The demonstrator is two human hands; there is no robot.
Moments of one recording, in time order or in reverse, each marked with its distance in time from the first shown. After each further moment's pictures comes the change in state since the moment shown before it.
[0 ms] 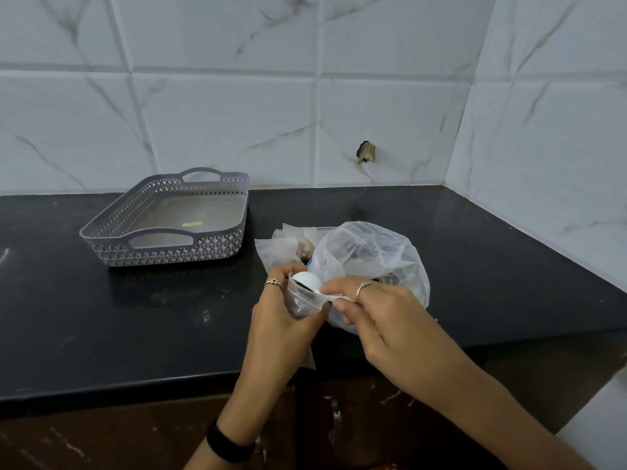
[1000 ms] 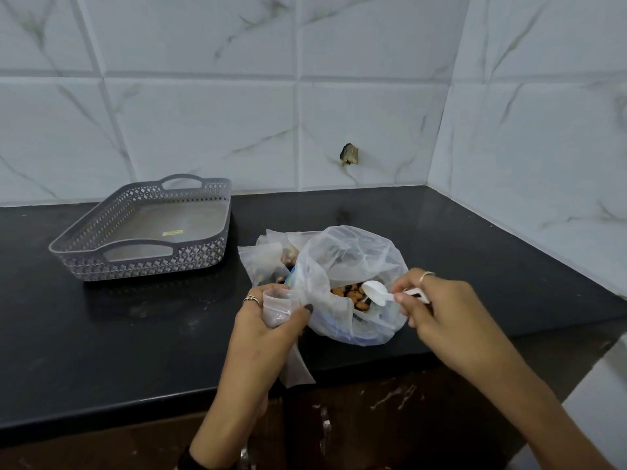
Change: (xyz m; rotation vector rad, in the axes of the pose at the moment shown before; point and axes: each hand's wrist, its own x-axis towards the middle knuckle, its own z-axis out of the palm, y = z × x) left_hand -0.001 0.006 0.002 -0.185 0.000 -0.320; right_hand -0.014 0.047 -0.037 -0.140 0.092 0.411
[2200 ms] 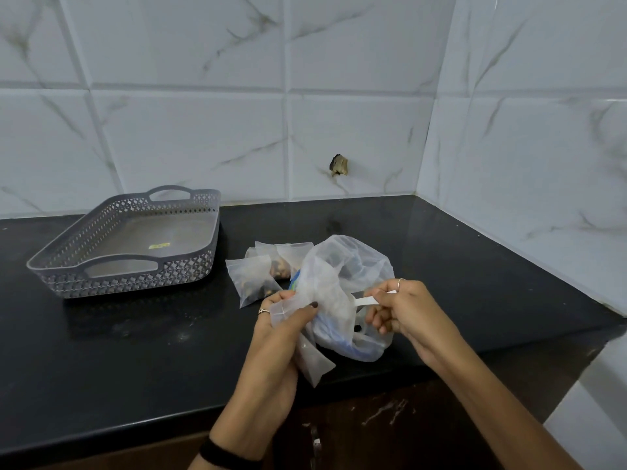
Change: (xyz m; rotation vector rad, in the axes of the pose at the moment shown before) left_hand 0.019 -0.008 0.034 -0.493 -0.090 -0.199; right_hand 0.049 0.015 0.028 0.737 -0.083 0.439
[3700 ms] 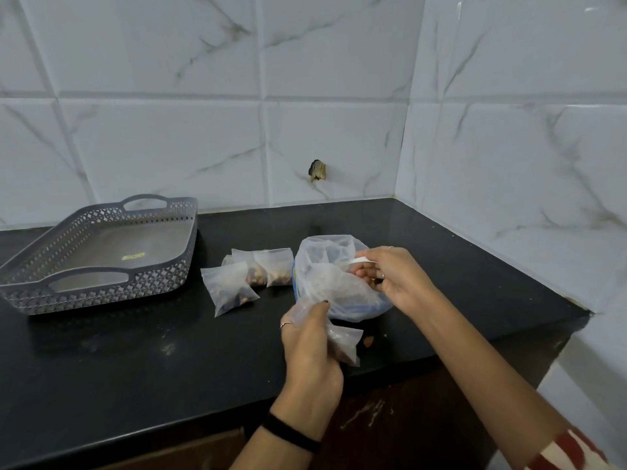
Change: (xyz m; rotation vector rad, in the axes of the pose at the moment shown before) left_hand 0.005 -0.029 0.073 -0.248 0.278 -0.198; right_hand 0.052 -0.026 -0.023 0.255 0.164 0.090
